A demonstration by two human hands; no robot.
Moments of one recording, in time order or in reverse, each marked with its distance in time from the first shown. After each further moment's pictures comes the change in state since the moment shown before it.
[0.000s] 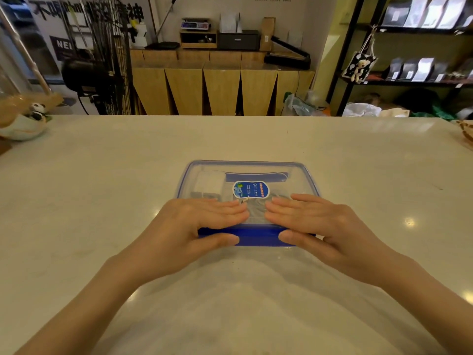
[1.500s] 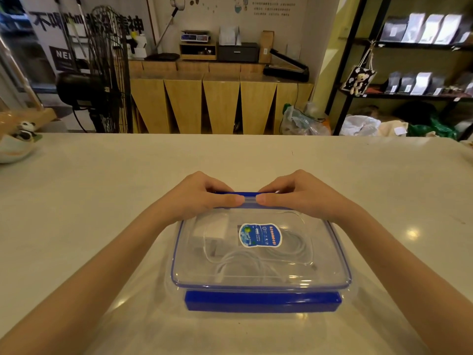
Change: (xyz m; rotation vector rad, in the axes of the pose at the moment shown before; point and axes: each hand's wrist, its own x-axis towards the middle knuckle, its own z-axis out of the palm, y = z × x) left_hand 0.097 -0.078 -0.019 -0.367 -0.120 -0.616; right_hand 0.113 0.070 -0.003 0.399 -0.168 0.563
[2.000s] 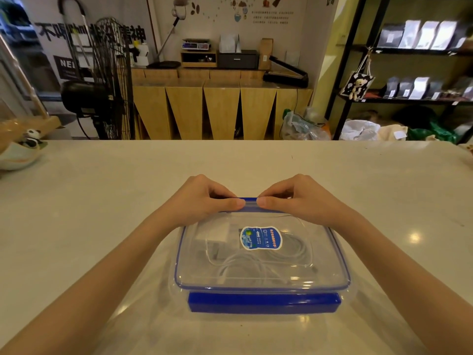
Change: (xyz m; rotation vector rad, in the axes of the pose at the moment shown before) left_hand -0.003 -0.001 0.001 0.042 0.078 0.100; right_hand -0.003 -0.001 0.004 -0.070 0.068 -0.092
